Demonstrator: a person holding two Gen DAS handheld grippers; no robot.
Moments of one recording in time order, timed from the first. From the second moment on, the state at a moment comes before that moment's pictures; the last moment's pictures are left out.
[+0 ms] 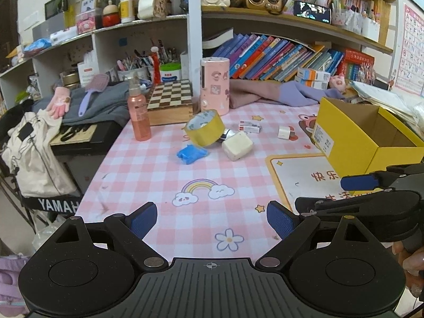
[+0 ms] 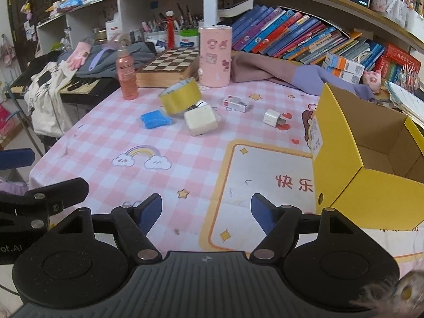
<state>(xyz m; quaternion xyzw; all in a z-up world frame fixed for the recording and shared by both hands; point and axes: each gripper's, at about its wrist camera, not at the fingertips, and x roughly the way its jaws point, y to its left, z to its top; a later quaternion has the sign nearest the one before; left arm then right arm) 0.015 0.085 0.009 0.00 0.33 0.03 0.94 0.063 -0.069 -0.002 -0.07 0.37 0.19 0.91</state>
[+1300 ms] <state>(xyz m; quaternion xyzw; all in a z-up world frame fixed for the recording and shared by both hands) 0.160 0.134 -0.045 0.02 0.41 0.06 0.91 0.254 -0.001 -0.060 -0.07 0.42 0.26 0.87</state>
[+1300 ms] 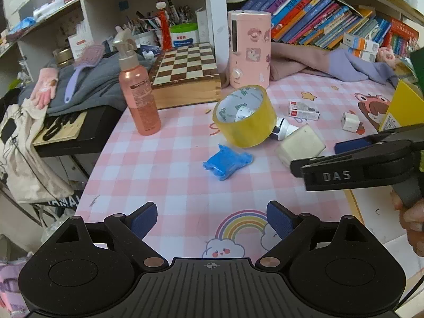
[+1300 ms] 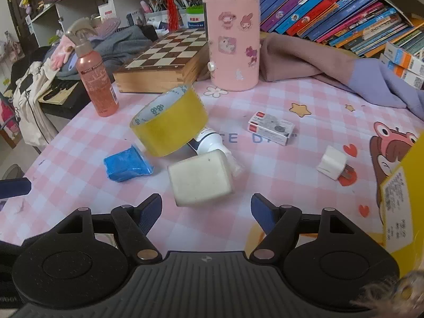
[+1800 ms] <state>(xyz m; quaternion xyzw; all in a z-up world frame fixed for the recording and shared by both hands) 0.194 0.130 -0.062 0.02 0.42 0.04 0.91 0.251 -0.024 -0.043 -0.04 0.40 0.25 0.88</state>
